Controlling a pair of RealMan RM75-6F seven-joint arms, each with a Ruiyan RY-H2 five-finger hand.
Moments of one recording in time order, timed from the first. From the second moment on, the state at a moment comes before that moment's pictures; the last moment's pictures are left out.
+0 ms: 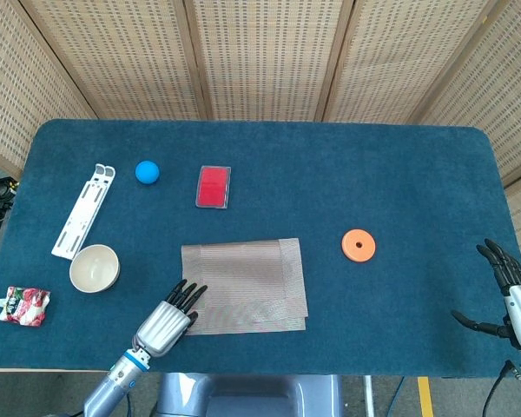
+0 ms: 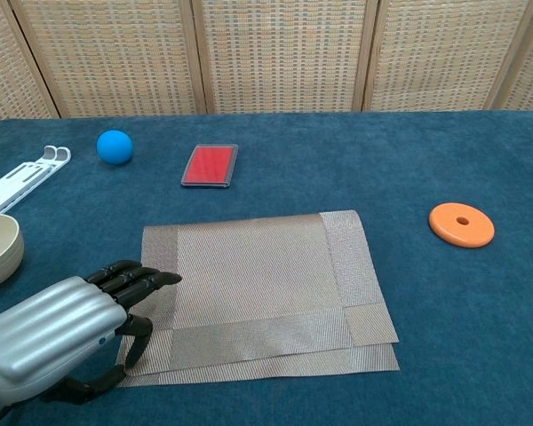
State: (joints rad) left arm -0.35 -1.75 0.13 -1.33 1.65 1.19 0.49; right arm 0.08 -1.03 0.05 -1.56 -1.58 1.51 0.57
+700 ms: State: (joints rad) left arm -0.35 -1.69 0.11 -1.42 1.66 1.21 0.50; right arm 0.08 -1.03 0.04 -1.56 -1.58 1.52 0.57
